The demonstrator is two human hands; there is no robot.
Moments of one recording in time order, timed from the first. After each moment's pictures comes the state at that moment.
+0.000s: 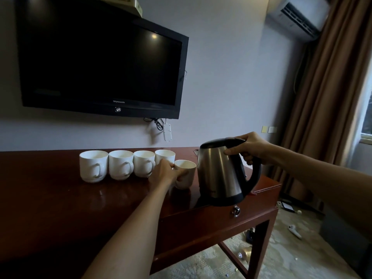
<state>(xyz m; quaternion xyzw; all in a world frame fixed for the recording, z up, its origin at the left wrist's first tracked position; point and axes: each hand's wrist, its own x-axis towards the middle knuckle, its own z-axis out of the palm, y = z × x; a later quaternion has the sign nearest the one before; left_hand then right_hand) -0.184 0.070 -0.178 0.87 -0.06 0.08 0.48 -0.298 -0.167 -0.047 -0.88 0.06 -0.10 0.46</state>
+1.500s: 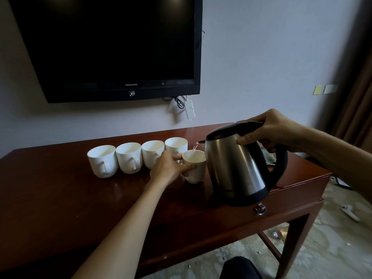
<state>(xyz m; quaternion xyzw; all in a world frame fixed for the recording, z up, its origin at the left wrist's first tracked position) -0.163 0.075 -0.170 0.88 -0.09 0.04 0.46 -0.253 -0.203 -0.032 -0.89 -0.05 -0.03 0.46</state>
